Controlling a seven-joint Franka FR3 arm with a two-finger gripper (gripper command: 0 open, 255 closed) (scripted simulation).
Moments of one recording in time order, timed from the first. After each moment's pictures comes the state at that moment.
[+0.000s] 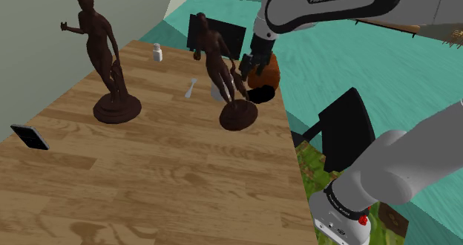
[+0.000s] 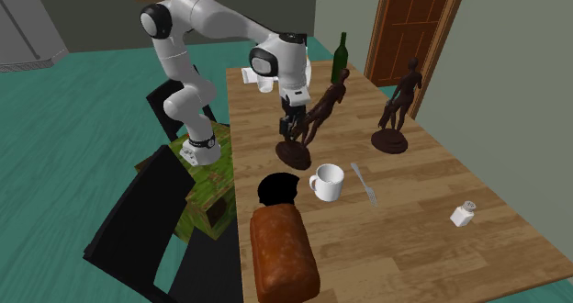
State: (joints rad) arm 0.04 -0.20 0.01 -2.18 0.04 2.01 -0.01
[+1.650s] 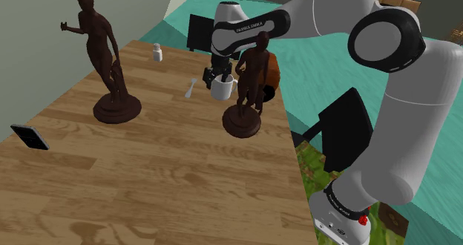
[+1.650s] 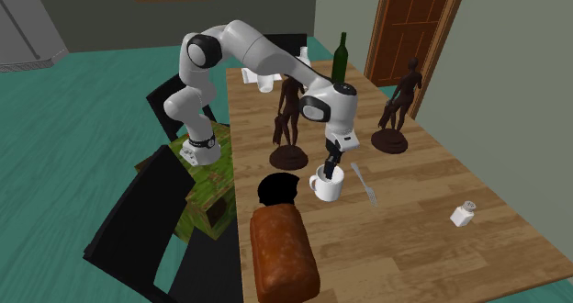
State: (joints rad) arm 0.07 0.40 0.03 -1.73 -0.01 2.14 0.02
